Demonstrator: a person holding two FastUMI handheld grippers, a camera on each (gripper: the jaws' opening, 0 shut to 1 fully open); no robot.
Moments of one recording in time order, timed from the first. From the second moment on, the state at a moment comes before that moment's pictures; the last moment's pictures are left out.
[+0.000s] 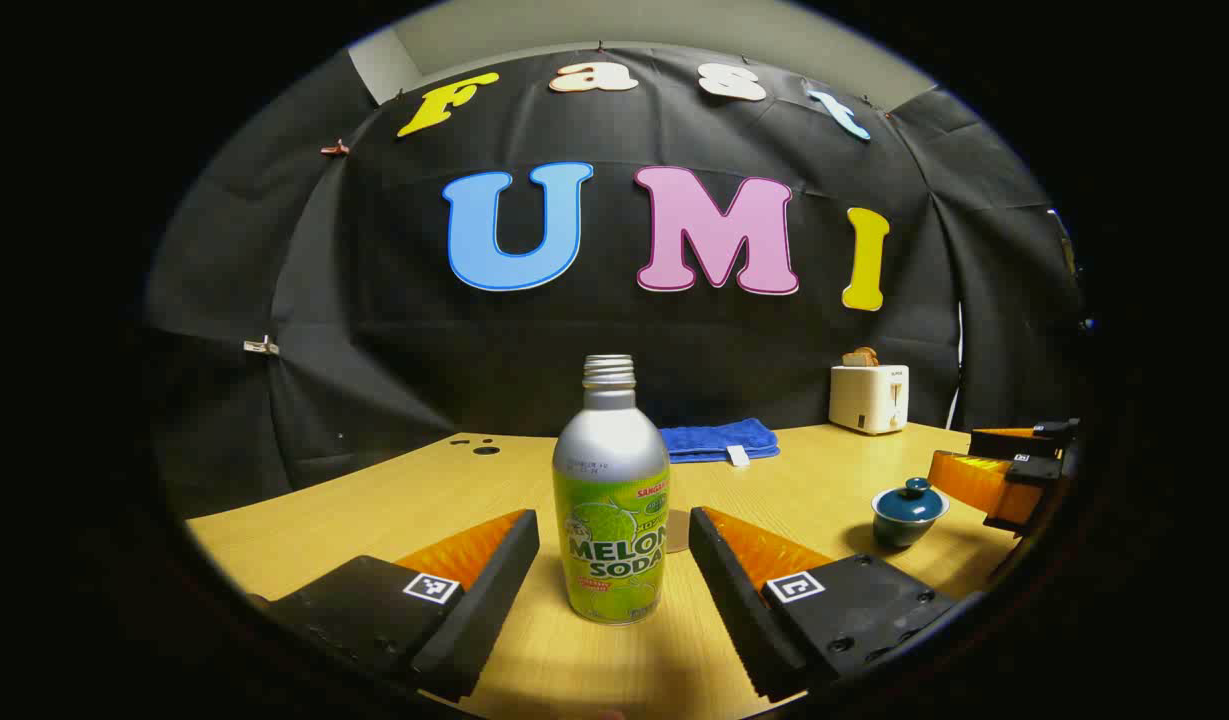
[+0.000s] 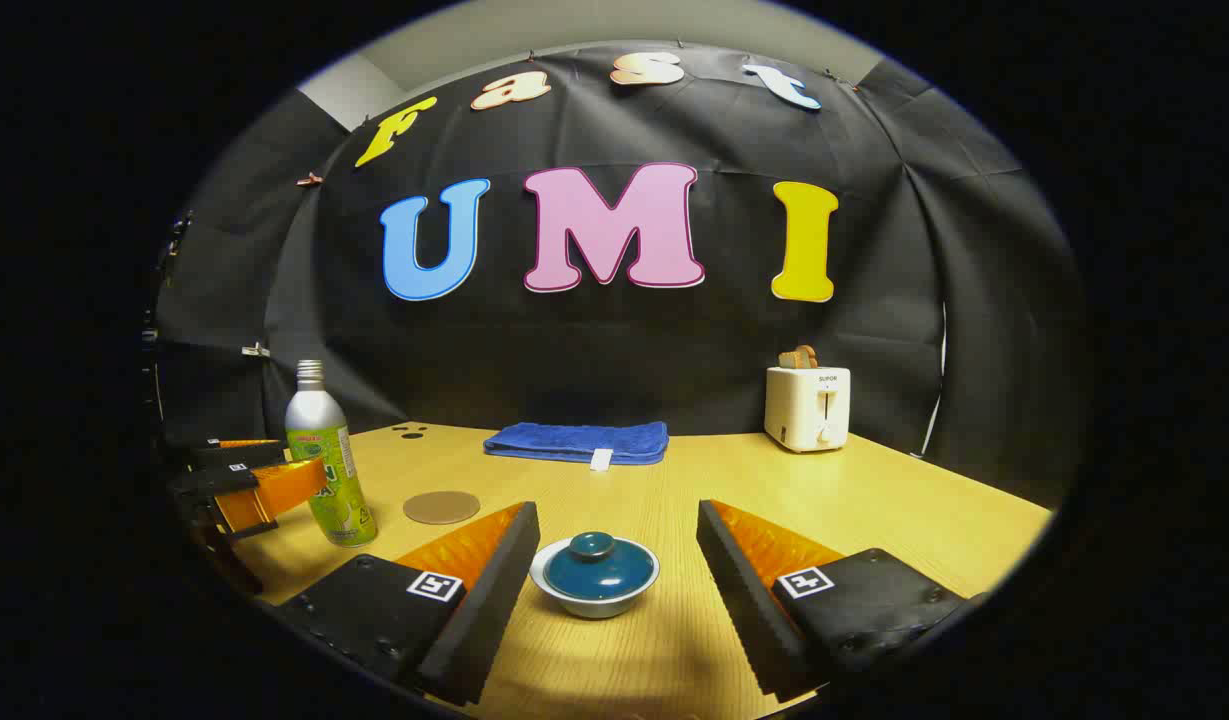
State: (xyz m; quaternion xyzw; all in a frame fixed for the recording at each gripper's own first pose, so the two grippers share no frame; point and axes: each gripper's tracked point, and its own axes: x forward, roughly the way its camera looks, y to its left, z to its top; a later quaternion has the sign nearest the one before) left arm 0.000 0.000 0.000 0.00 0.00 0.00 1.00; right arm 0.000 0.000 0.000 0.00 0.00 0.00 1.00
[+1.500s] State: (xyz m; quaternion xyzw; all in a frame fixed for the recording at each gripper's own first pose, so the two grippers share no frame) left arm -0.001 0.004 -0.001 0.00 0.00 0.01 1.00; right arm 0.012 0.003 -0.016 -0.01 0.04 0.02 1.00
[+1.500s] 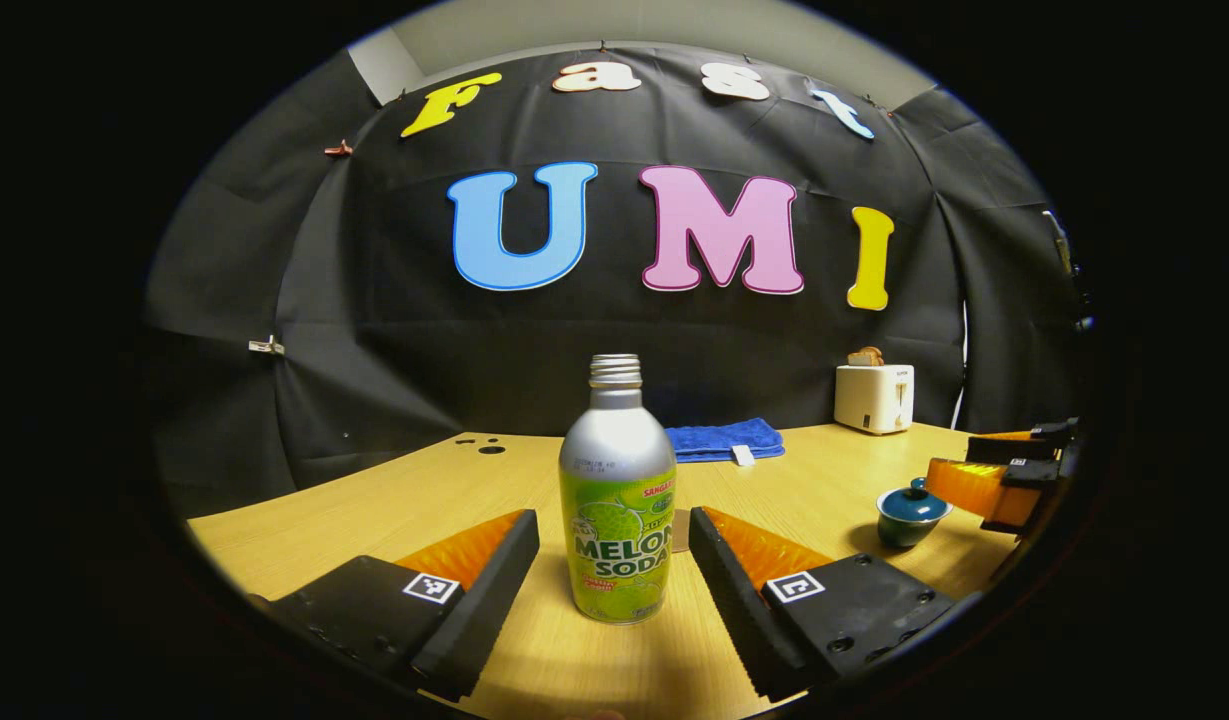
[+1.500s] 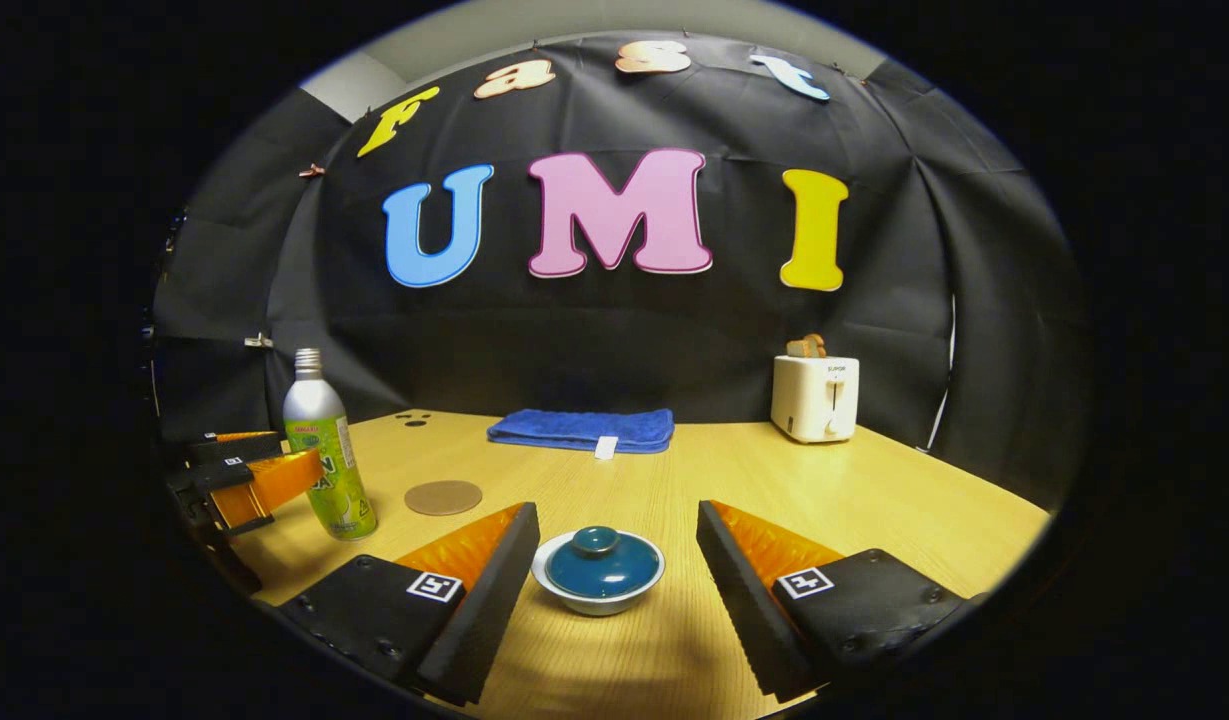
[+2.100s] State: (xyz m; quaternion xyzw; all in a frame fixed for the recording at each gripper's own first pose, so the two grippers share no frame) left arm -0.002 0.006 0.000 0.00 0.00 0.01 1.00; right arm 0.043 0.010 -0.030 -0.08 0.09 0.04 0.99
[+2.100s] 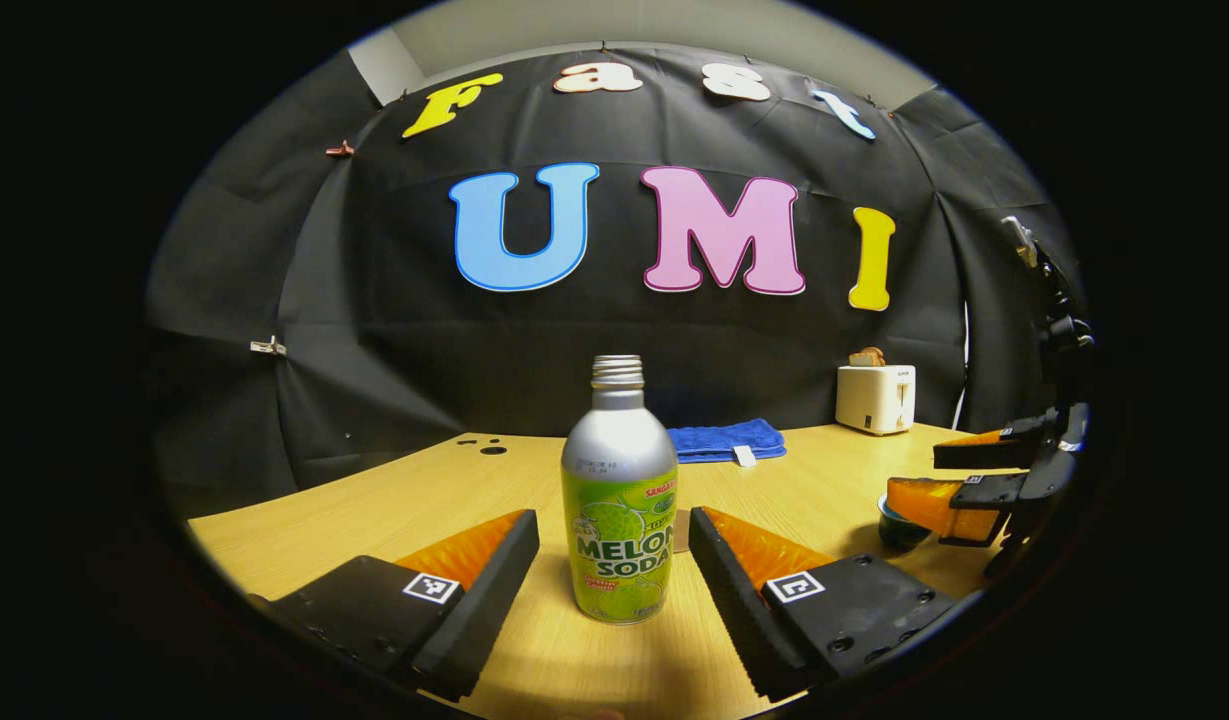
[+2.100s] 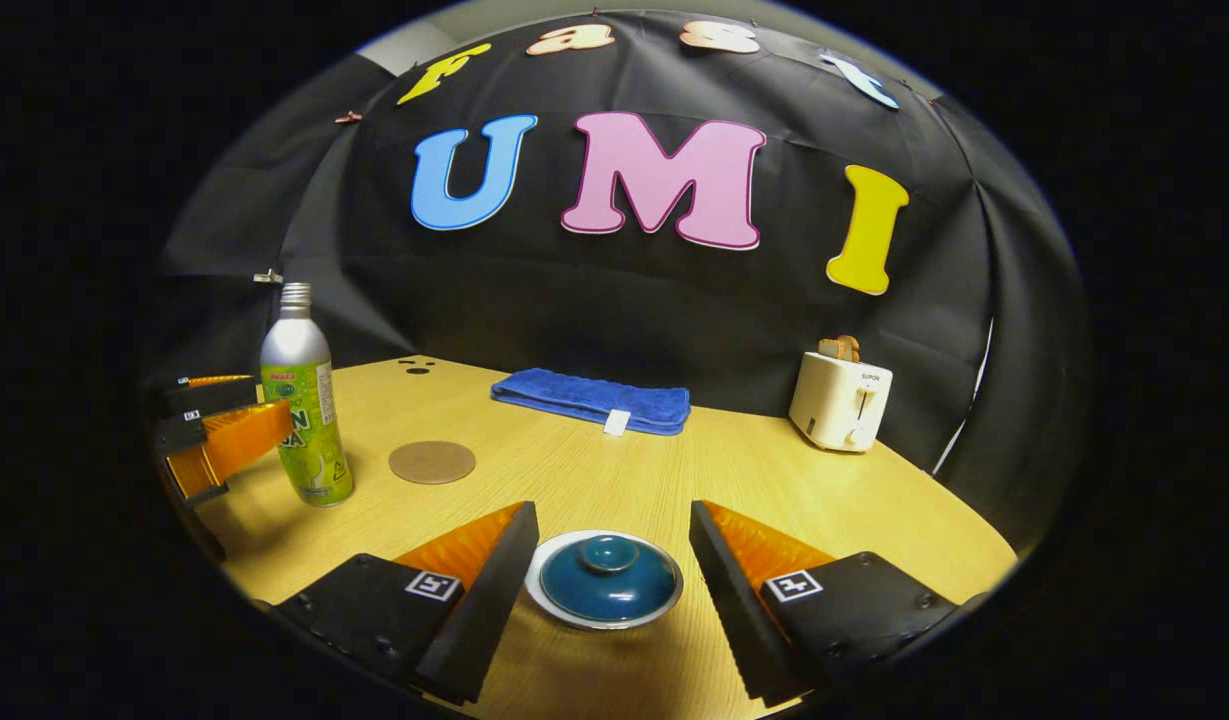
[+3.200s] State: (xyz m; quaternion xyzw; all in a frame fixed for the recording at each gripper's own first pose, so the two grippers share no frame) left arm 0.000 0.004 0.000 0.00 0.00 0.01 1.00; right arm 0.048 0.014 -0.034 -0.06 0.11 0.07 0.99
